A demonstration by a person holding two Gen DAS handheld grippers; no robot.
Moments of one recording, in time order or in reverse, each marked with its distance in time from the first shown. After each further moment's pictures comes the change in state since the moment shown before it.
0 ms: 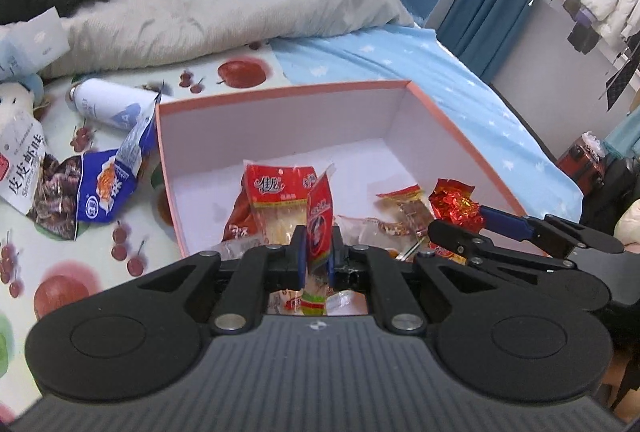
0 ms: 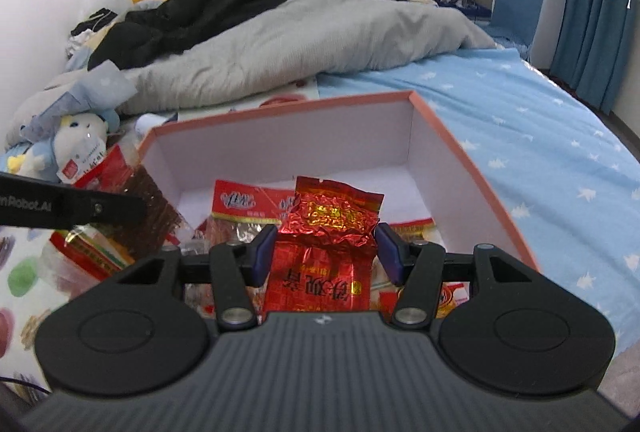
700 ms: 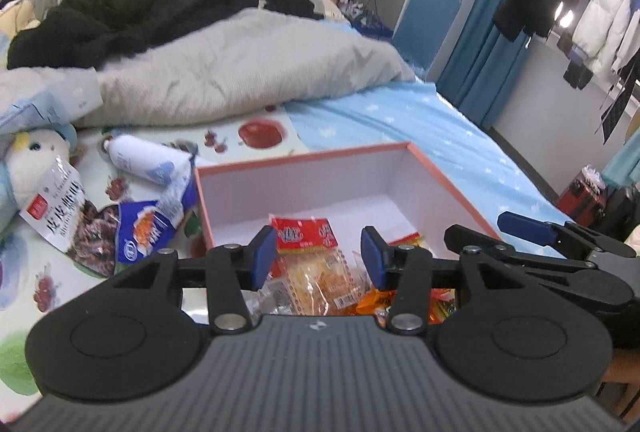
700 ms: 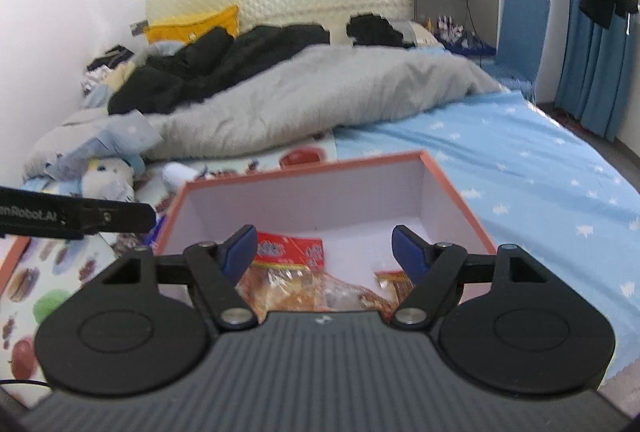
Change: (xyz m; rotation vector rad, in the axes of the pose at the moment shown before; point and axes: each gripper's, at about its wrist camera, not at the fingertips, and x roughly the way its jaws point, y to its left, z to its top) left arm -0.078 0.008 0.008 0.010 -0.175 0.024; right arm -0.052 0.016 0.027 0.004 -0.159 0.044
